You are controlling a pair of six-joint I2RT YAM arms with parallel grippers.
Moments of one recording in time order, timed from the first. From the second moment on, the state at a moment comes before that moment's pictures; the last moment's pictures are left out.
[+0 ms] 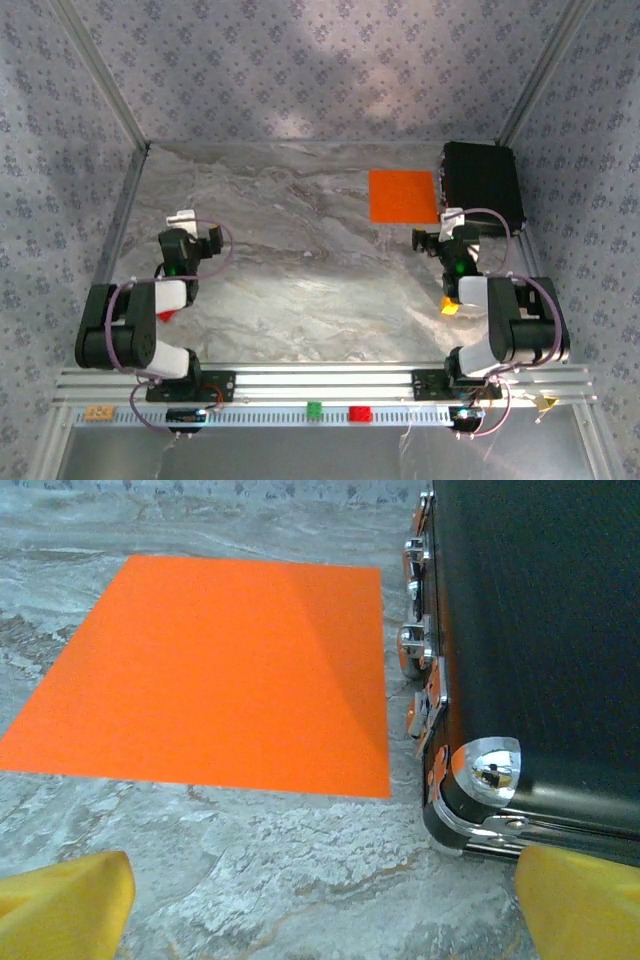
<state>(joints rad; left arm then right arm) 0.01 1.39 0.37 0.65 -0.13 -0.05 0.00 1.43 0.40 0.62 -0.02 -0.06</state>
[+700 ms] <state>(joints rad) 0.01 1.37 0.78 -0.08 -0.11 -0.49 0.05 1.65 1.05 -0.12 -0.26 0.30</state>
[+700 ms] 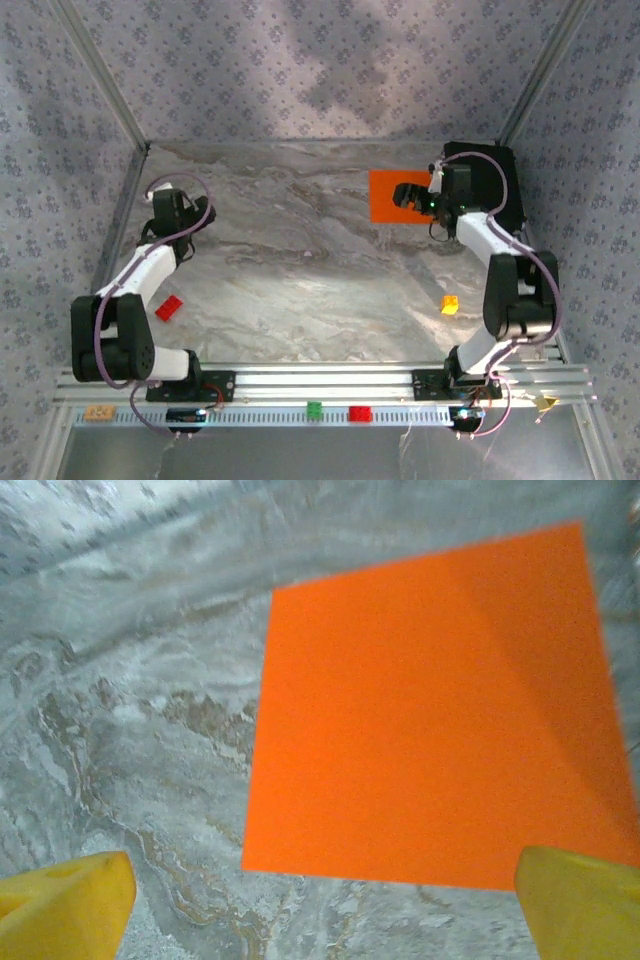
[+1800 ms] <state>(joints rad) -0.11 1.34 0.78 -0.19 0.17 -0.56 0.15 2.07 1.44 -0.45 -0.27 0.35</state>
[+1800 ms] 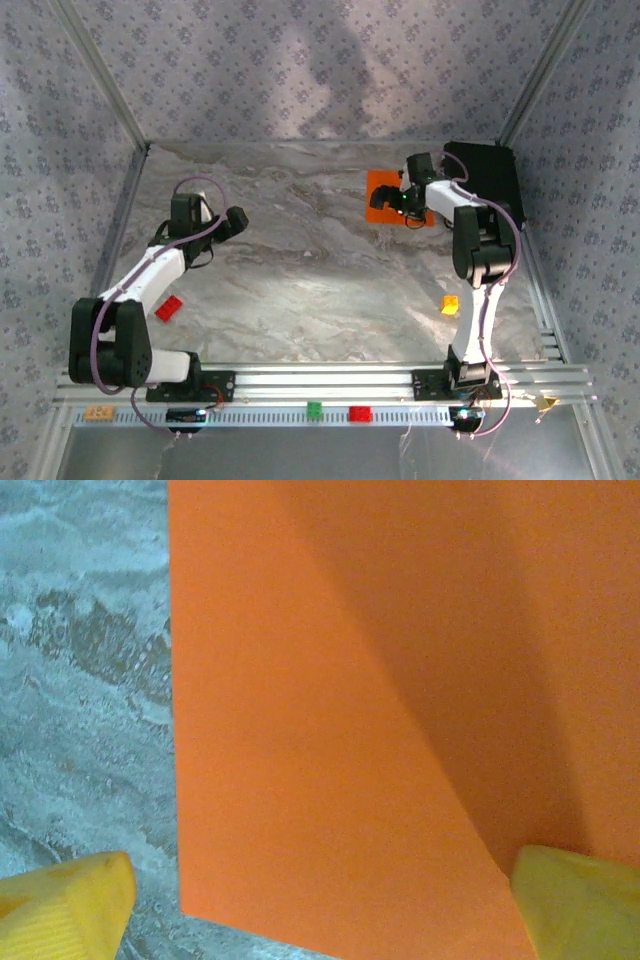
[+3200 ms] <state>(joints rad) -0.18 1.16 0.73 -0.21 0.25 -0.63 0.28 1.96 1.27 -0.35 -0.38 0.56</state>
